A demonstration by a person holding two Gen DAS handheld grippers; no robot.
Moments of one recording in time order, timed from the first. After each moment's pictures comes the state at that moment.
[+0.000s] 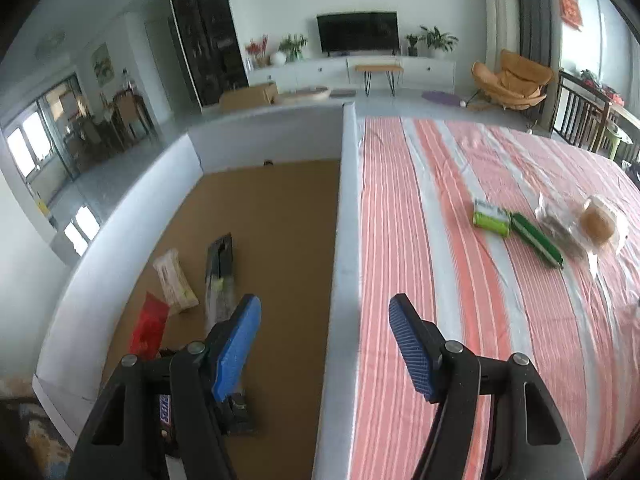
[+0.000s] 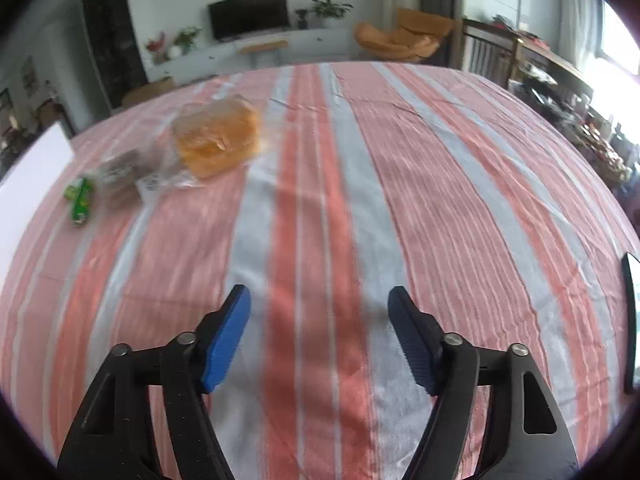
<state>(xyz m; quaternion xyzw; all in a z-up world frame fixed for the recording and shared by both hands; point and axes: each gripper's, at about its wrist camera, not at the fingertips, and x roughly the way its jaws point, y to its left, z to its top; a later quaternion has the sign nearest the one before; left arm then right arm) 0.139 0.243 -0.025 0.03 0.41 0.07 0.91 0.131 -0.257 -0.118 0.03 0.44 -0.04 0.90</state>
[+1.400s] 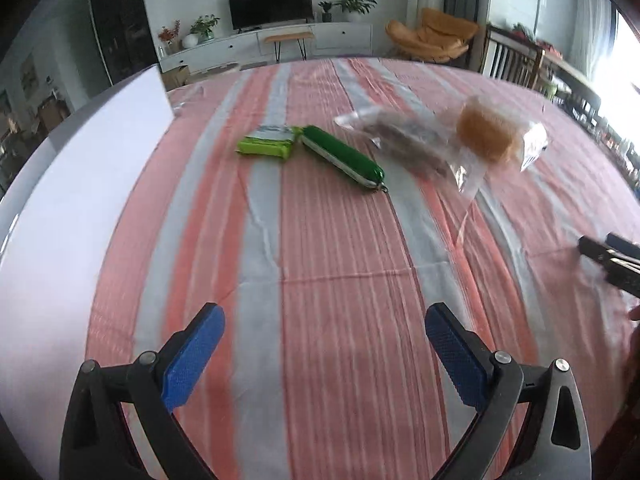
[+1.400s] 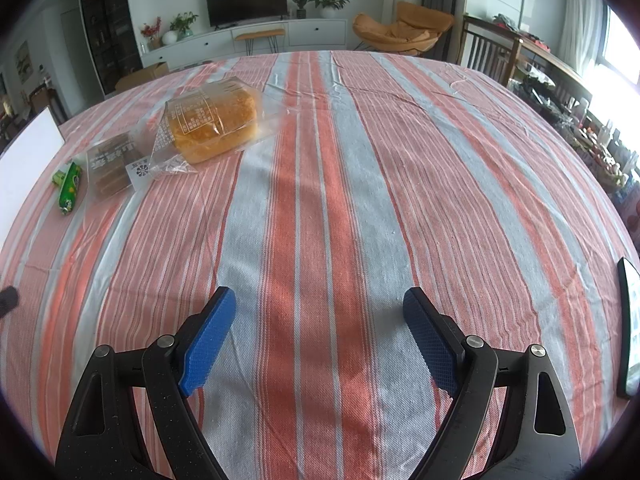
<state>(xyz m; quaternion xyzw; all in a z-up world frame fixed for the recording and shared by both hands) 0.162 0.048 -0.105 0.05 0.46 -0.07 0.88 0.151 -0.248 -0.131 0.02 0.44 -0.04 0.90</state>
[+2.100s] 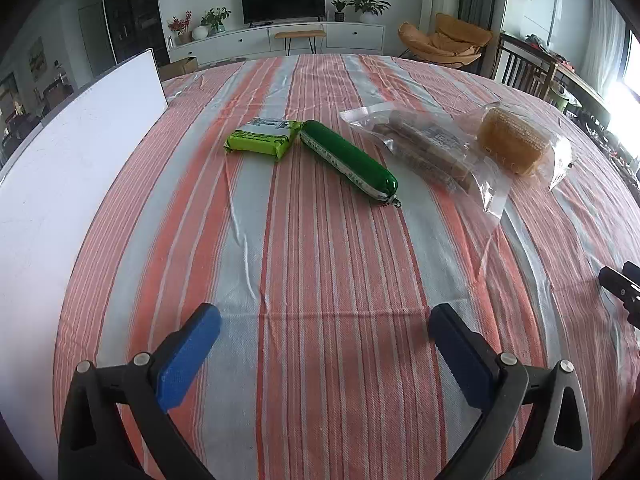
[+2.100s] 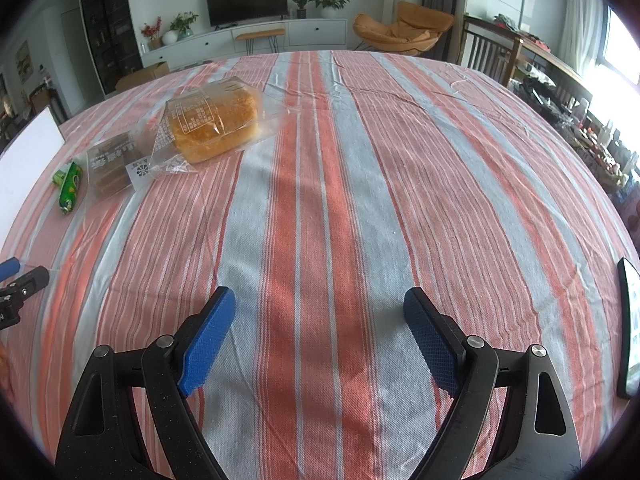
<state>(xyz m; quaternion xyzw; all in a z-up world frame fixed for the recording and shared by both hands) 0.186 0.046 -0.130 0.02 0.46 -0.05 0.89 0.152 -0.249 -0.131 0.02 0.44 -0.04 0.90</state>
